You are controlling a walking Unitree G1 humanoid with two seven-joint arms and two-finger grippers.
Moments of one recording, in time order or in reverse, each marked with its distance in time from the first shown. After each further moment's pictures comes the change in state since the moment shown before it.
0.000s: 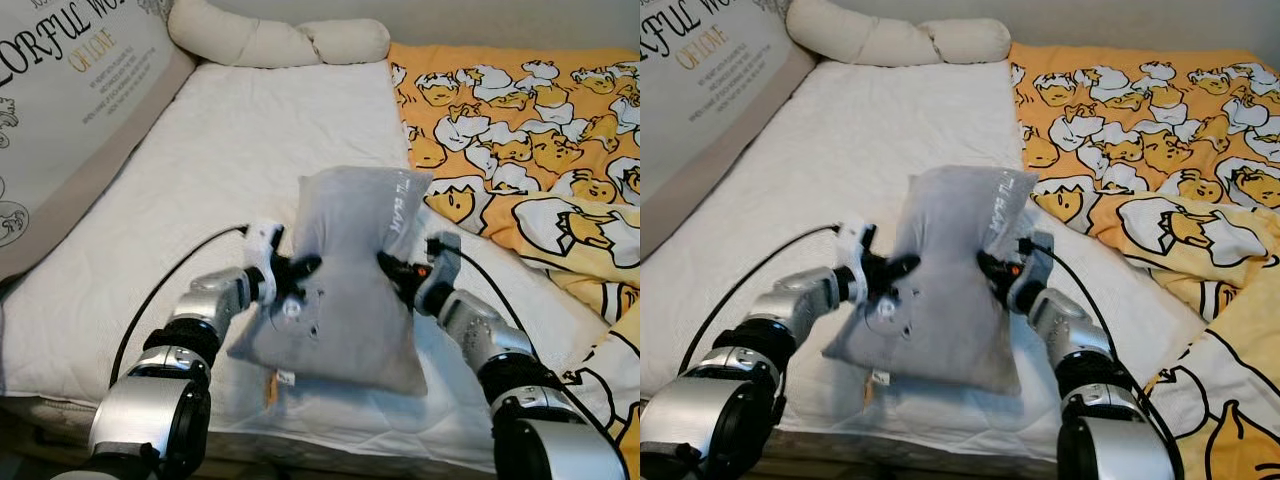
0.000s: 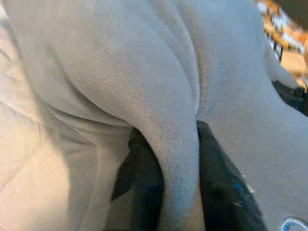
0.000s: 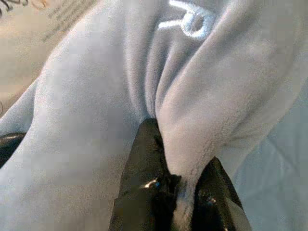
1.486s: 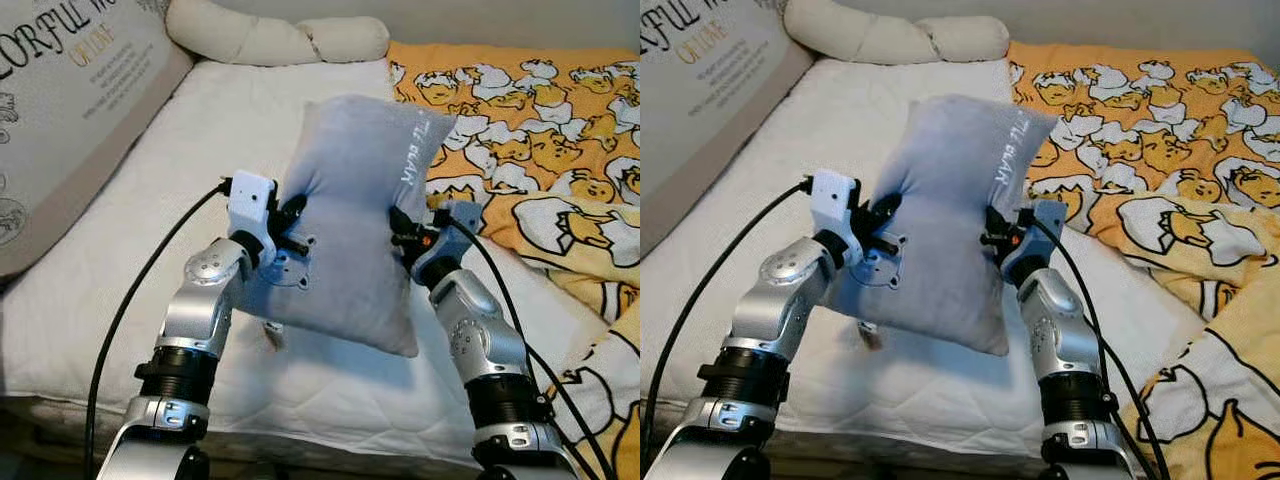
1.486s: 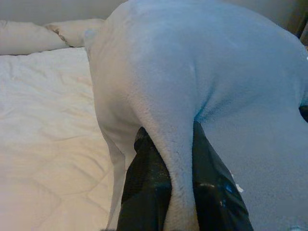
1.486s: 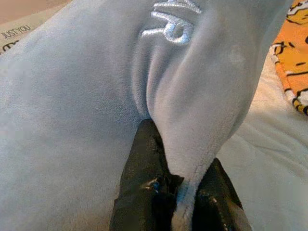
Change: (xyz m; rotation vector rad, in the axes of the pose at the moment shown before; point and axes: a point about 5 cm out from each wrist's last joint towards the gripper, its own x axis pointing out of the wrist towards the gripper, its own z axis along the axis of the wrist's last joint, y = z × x) left arm -0.022 -0.033 0.053 0.329 -0.293 0.242; right arm -0.009 0.036 0.034 -0.116 -0.277 -0.129
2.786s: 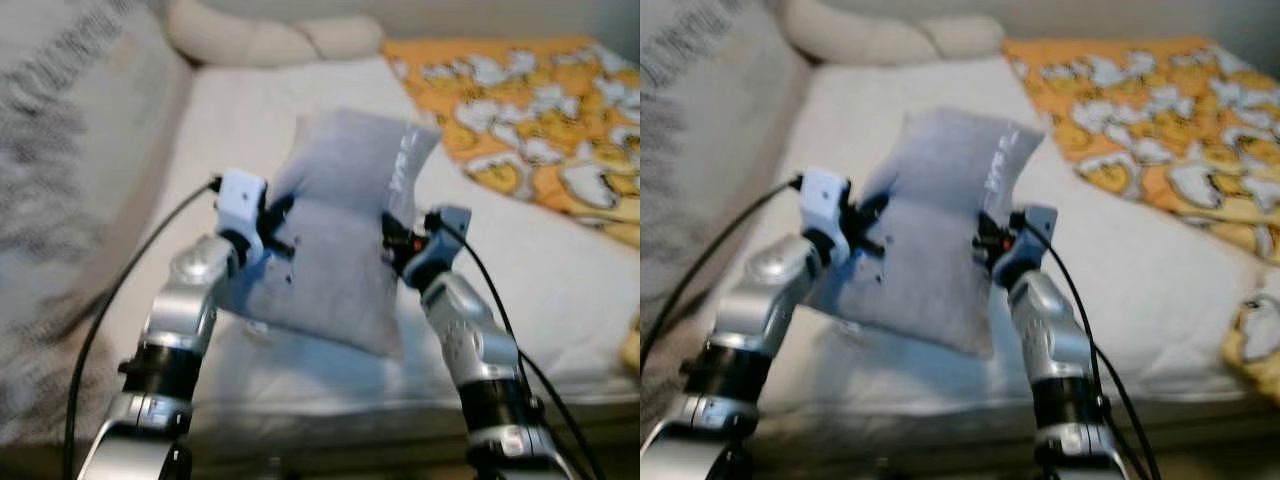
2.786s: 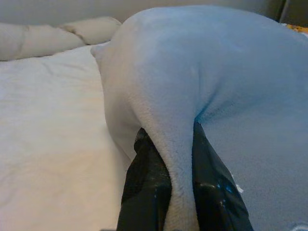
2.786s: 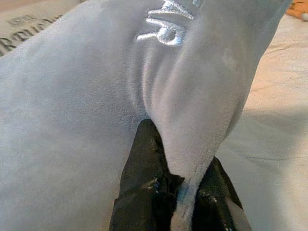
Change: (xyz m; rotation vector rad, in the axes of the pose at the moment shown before) left arm -0.005 0.014 0.005 0.053 0.030 0.036; right arm 0.002 0.010 -0.003 0.019 0.021 -0.009
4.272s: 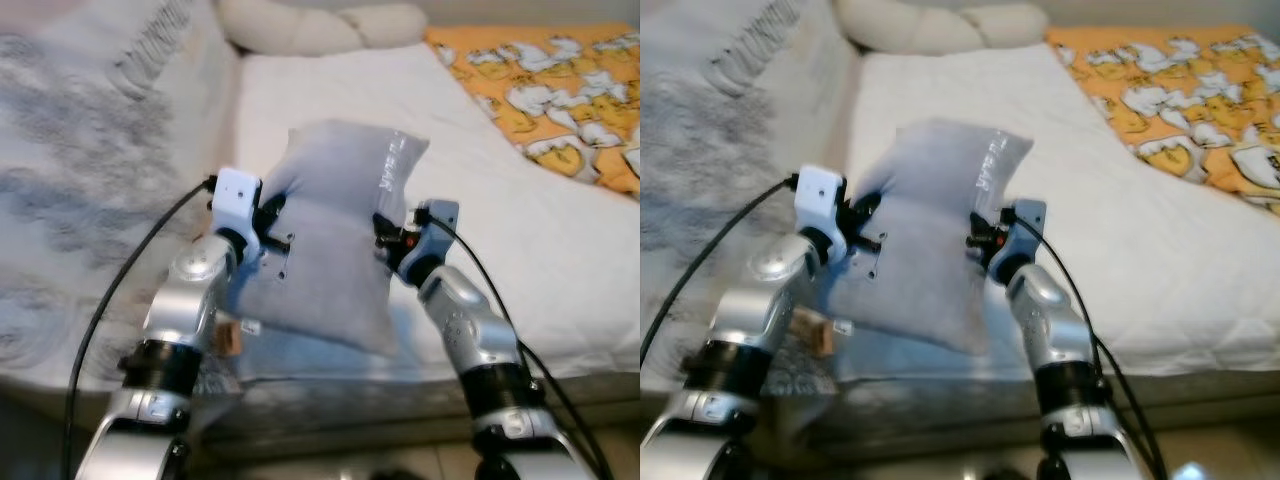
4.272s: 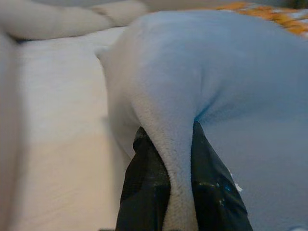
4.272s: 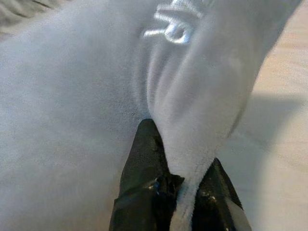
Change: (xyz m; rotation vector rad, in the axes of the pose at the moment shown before) left arm 0.006 -0.005 -0.006 -0.010 0.020 0.030; right arm 0.004 -0.013 -0.005 -0.046 0.086 0.008
